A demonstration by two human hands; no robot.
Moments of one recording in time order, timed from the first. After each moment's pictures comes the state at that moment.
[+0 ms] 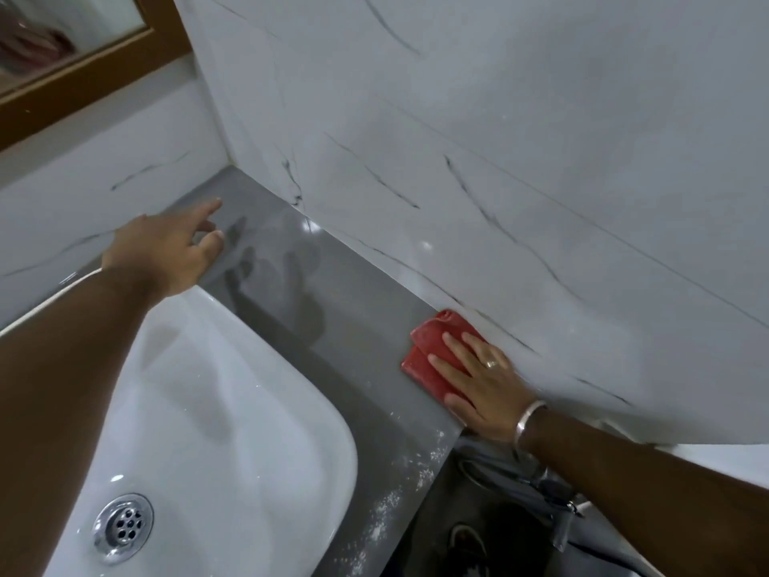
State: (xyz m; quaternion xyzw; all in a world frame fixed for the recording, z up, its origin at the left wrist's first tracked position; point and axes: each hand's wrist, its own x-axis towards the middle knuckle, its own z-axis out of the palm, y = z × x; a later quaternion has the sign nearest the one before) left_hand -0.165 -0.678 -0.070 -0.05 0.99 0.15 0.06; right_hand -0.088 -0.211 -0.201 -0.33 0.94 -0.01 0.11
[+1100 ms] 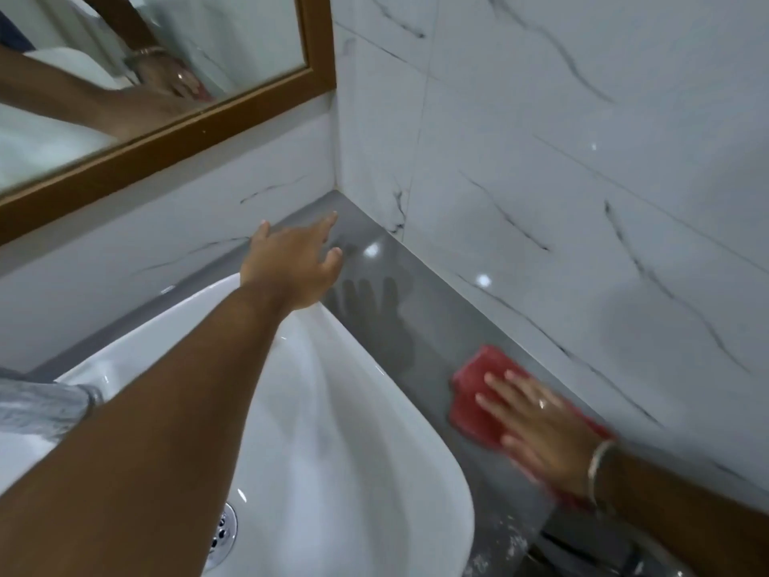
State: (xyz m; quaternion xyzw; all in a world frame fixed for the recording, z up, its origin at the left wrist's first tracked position) left_hand -0.167 -0.687 -0.090 -0.06 0.99 0.13 0.00; right_hand -0.116 -0.281 -0.212 -0.42 0.89 -0.02 0.14
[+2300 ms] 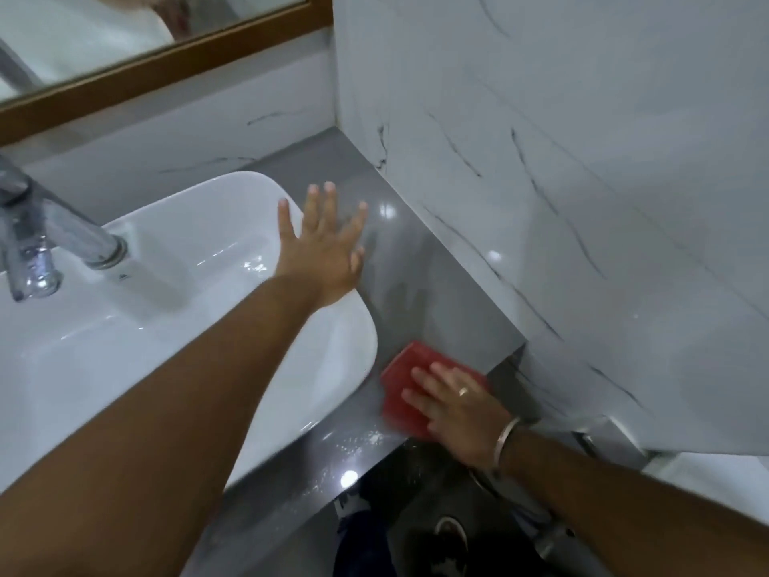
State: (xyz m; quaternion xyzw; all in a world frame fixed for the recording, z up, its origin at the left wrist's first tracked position) left_hand -0.057 -0.542 -0.071 -0.10 0.99 -0.01 0.05; right_hand -0.011 -0.238 -0.201 -0.55 0.83 0.00 0.07
